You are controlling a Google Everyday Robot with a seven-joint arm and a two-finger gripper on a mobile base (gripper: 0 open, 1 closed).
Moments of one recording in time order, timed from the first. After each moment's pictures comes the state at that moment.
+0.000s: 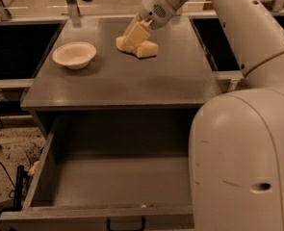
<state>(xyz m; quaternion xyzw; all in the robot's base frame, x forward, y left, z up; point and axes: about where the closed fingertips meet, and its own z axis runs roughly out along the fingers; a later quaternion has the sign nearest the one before) 0.669 0.026 0.944 -0.63 0.69 0.26 0.24</state>
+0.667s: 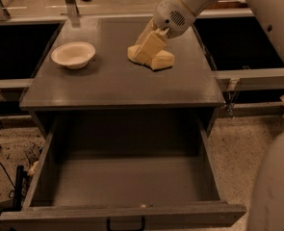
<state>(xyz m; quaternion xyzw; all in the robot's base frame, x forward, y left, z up) 0.602 -0.008 0.952 -0.63 0.70 0.24 0.23</state>
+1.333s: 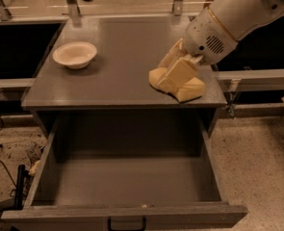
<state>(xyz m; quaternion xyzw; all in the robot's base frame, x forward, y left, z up) 0.495 -0.059 0.952 -0.60 0.73 0.23 0.23</state>
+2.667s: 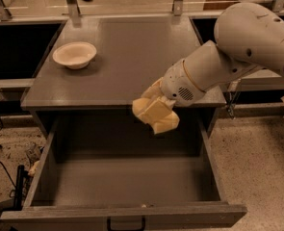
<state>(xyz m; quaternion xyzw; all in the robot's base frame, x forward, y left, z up) 0.491 -0.018 0.863 -0.58 0.73 0.25 0.27</state>
